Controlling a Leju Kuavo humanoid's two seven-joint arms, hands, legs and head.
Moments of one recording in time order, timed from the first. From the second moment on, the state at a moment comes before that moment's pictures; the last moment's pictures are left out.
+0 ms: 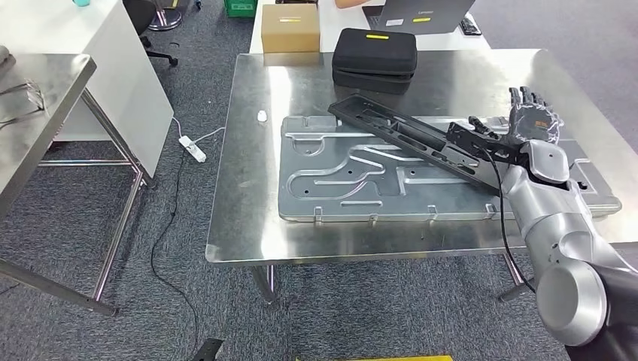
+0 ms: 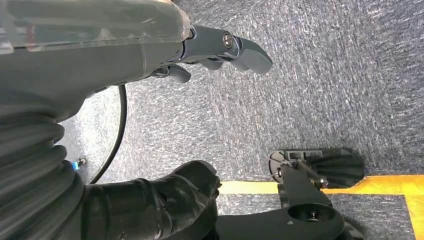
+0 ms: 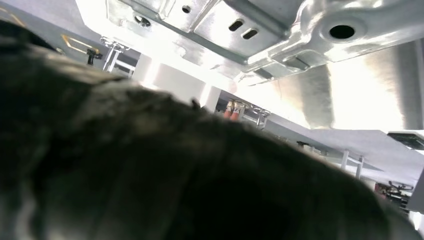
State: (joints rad) left arm -0.24 -0.25 1.31 -0.21 -1.55 0.08 -0.05; right arm -1.13 -0.21 -0.07 -0.35 1.57 -0.28 -0.11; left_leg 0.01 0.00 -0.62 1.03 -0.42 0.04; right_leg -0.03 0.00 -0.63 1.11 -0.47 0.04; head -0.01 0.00
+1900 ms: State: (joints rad) left arm -0.24 -0.24 1.31 -0.21 -1.56 0.10 -0.06; right arm -1.08 -0.21 -0.08 -0.35 1.57 -0.31 -0.11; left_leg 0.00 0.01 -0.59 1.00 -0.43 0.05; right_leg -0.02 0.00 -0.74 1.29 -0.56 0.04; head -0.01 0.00
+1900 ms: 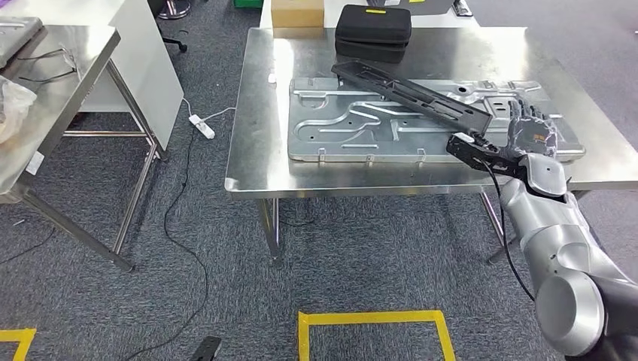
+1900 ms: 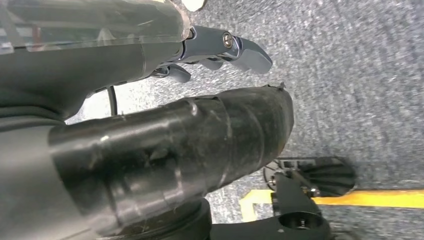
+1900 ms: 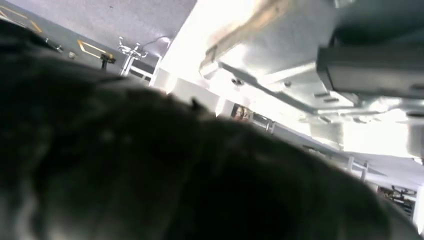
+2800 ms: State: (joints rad) left arm -0.24 -0.24 1.31 -0.21 -1.56 0.10 -0.06; right arm -1.08 -0.20 -0.08 -0.35 1.57 -0.31 -0.09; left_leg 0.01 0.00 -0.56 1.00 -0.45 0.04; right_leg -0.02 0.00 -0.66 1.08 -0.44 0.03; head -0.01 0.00
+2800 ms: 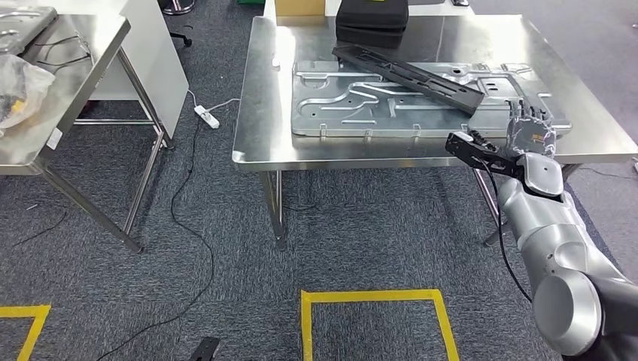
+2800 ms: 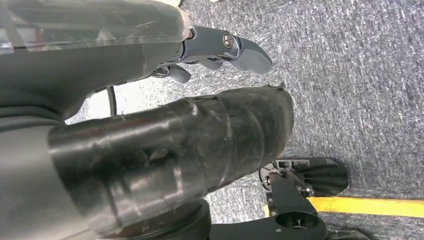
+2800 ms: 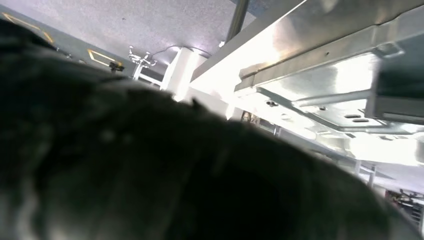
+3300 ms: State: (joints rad) left arm -0.23 -0.24 1.31 -0.21 -1.56 0.10 -0.06; right arm -1.08 -0.20 -0.08 -0.35 1.57 -0.31 -0.07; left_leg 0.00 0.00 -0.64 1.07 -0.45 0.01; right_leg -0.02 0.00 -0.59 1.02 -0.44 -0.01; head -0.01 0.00
